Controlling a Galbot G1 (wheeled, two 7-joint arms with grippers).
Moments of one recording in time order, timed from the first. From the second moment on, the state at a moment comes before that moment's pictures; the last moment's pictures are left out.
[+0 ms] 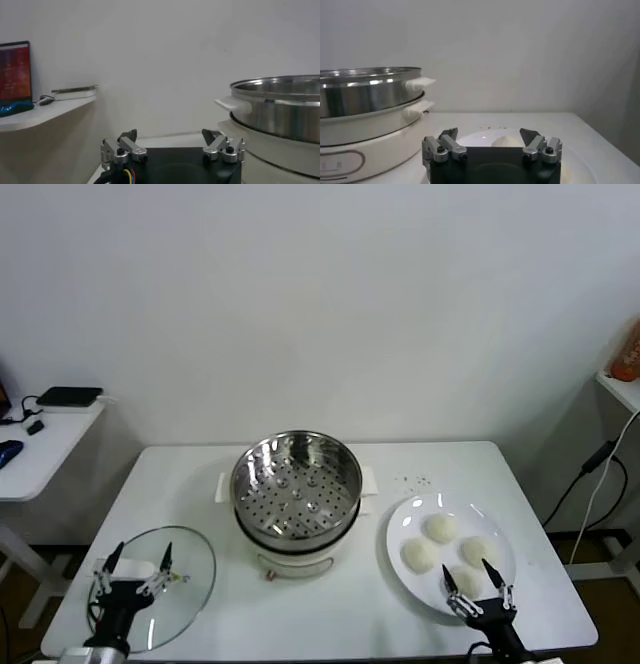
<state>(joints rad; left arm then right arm) 1.70 -1.45 -0.84 -1.99 -0.16 -0.10 0.15 -1.72 1.19 0.62 1.92 0.39 0.18 -0.10</state>
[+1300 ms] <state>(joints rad) 1.66 -1.51 -0.80 -2.02 -0.07 -0.10 0.11 -0.55 0.48 -0.17 1.63 0.28 -0.27 -0.76</state>
